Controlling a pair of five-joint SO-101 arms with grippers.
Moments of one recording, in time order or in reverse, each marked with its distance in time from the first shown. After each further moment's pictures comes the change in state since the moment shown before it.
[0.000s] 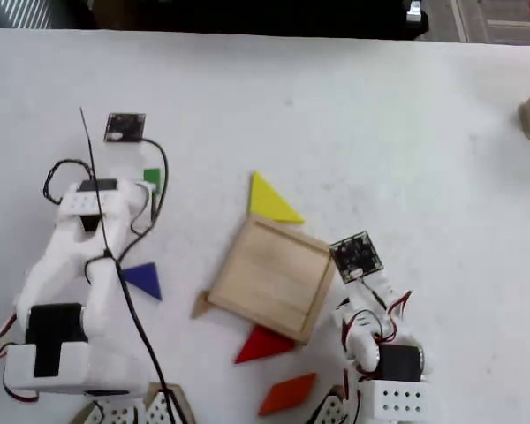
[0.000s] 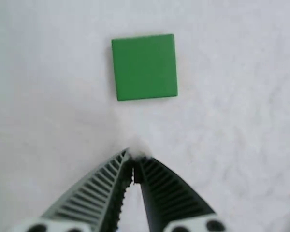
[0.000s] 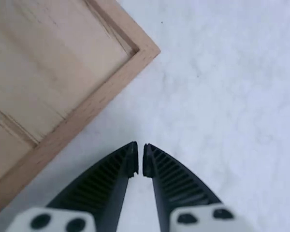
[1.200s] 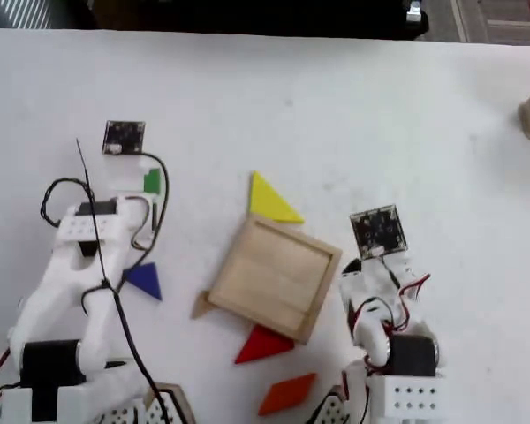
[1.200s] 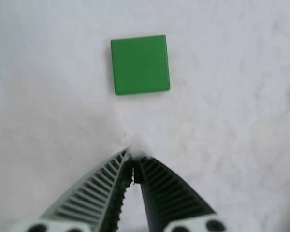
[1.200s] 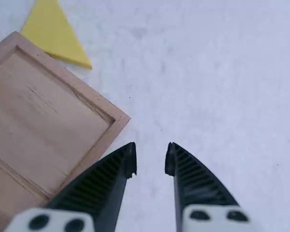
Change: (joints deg) left arm 0.8 -11.1 11.2 -6.1 -0.1; right arm -1.0 18.0 -21.5 -6.2 -9.1
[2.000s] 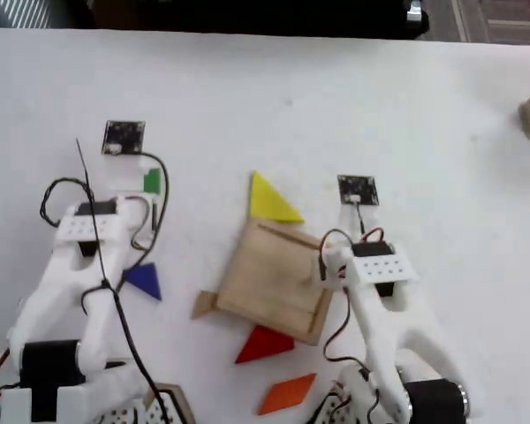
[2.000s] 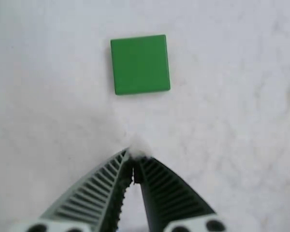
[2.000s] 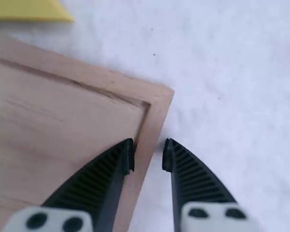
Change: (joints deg) left arm 0.0 0.0 0.0 0.0 0.0; right arm -6.2 60.0 -13.4 -19.4 -24.5
